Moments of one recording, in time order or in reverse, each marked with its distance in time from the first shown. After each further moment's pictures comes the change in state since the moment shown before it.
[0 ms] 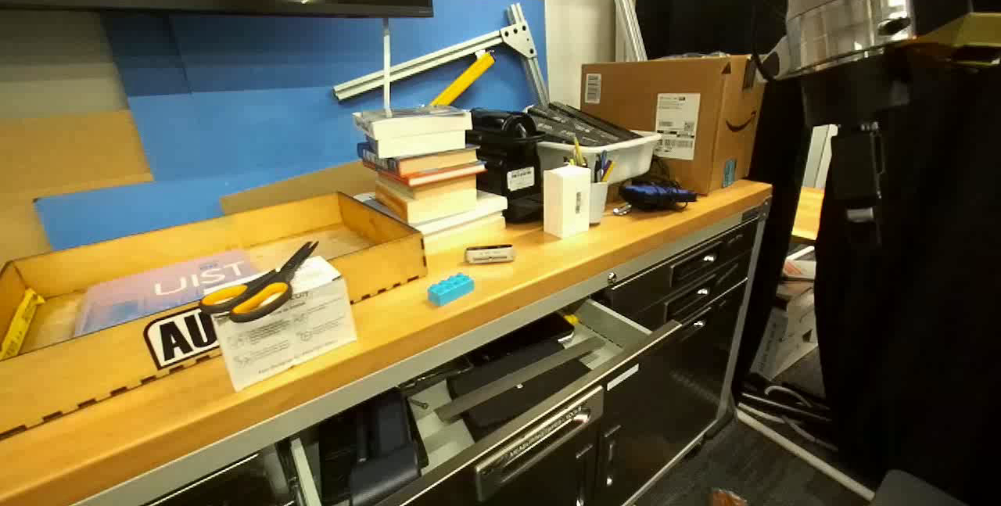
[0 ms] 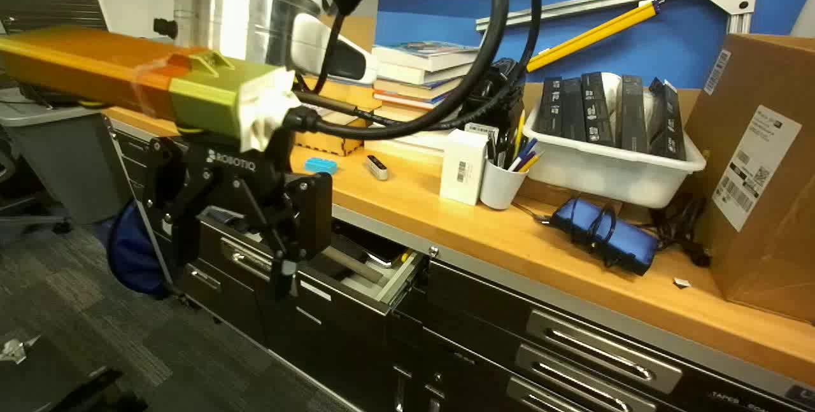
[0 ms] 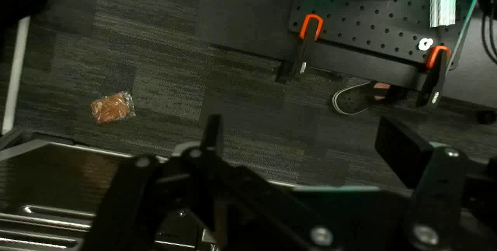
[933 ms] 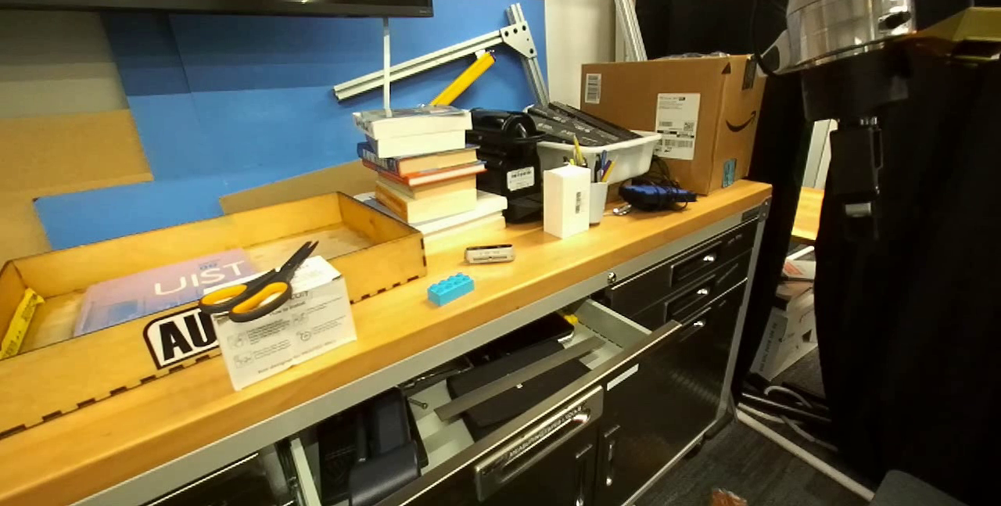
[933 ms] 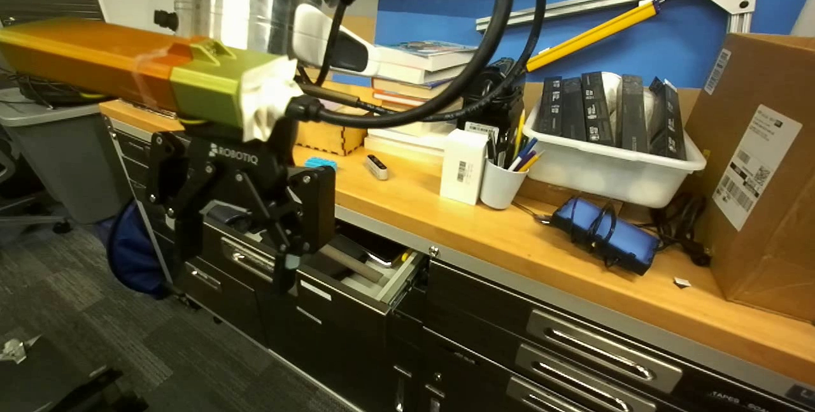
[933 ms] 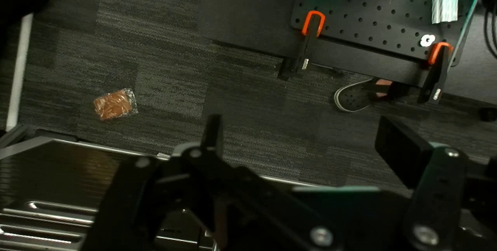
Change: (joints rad) arm 0.000 0.000 0.001 0.009 0.000 0.000 0.000
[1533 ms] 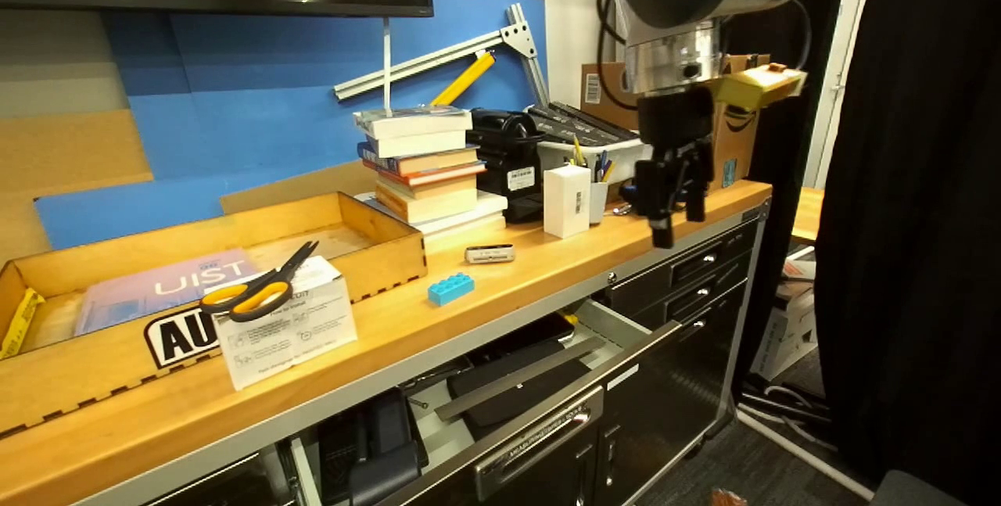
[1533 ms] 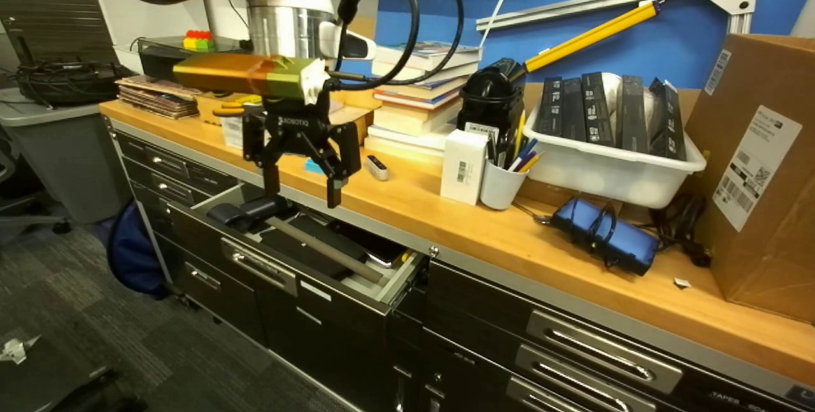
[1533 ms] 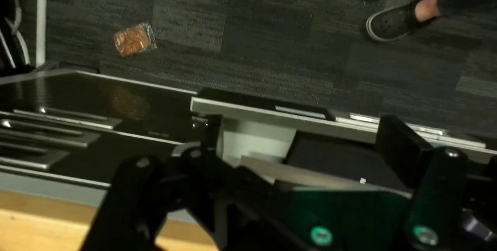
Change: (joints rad) arm 0.088 0.282 0.160 0.145 0.097 0.273 0.252
